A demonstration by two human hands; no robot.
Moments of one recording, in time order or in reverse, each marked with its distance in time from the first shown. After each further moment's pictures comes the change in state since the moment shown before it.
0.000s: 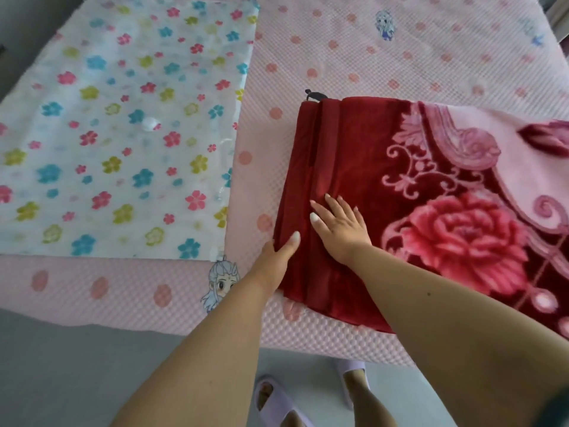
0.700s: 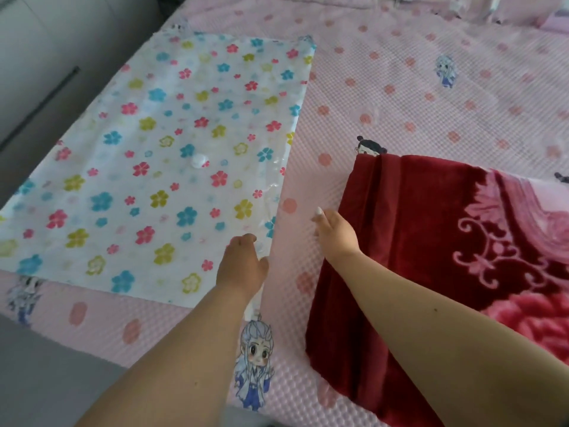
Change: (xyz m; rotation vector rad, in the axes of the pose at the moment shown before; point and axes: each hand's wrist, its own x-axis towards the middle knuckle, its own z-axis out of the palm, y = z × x) left_hand 0.066 0.044 -0.136 0.673 0.485 0.164; right_hand 0.117 -0.110 -0.032 0.669 0.121 0.105
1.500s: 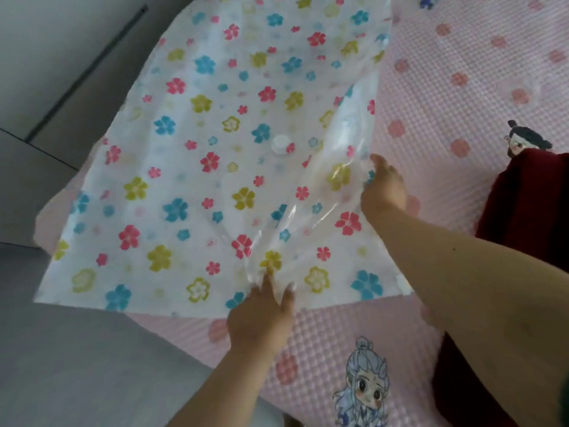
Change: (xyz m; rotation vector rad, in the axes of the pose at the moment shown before) left_hand -0.011 -0.168 -0.008 0.292 -0.170 -0.262; right_hand 0.113 -0.070 0.162 -0.390 0.140 -0.035
